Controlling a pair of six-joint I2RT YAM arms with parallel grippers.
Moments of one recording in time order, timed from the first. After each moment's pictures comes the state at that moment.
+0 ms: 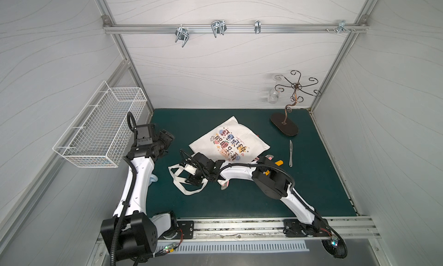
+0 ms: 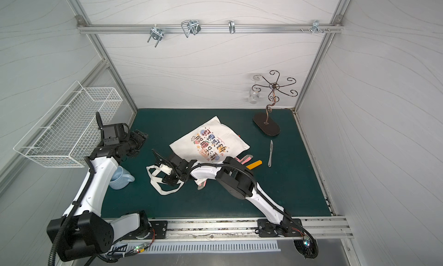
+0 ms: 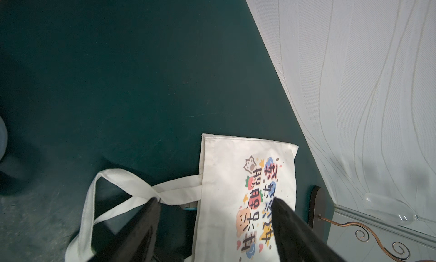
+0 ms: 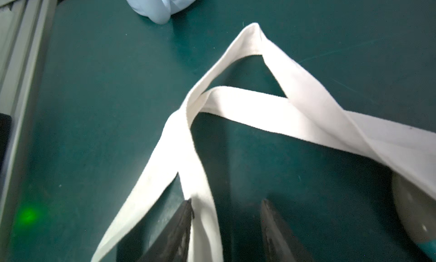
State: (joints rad) left arm 0.21 1.17 1.03 -0.64 0.16 -0.85; right arm 1.19 2.36 1.70 -0.09 -0.25 -0.05
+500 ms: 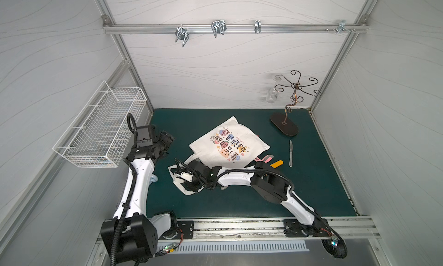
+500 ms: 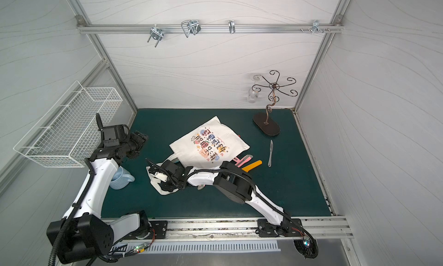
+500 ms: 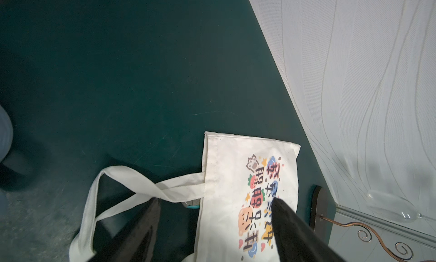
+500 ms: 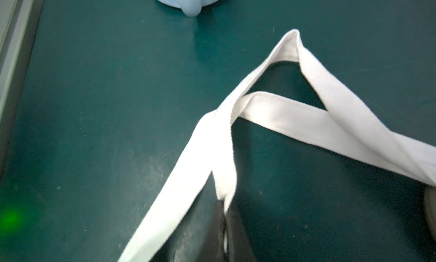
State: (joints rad) left arm 0.21 1.15 1.01 -0.64 0.15 -0.85; right arm 1.26 2.36 1.68 -0.06 -0.14 -0.10
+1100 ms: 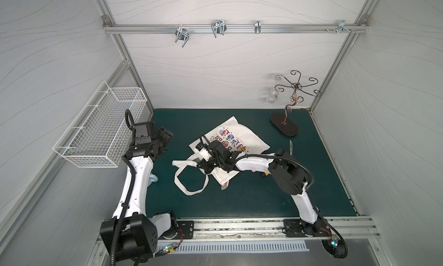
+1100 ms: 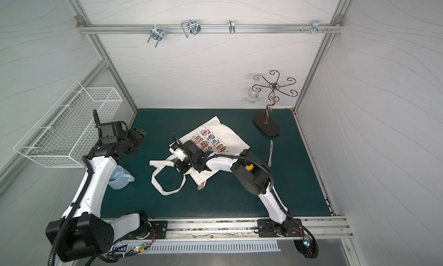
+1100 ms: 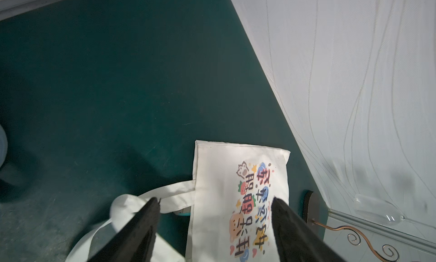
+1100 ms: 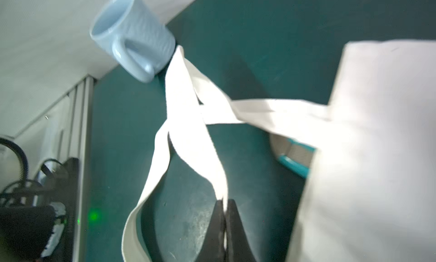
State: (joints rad) left arm 0.21 1.17 1.09 -0.65 0.15 -0.86; right arm 1.00 2.12 1.46 0.04 -0.41 0.21
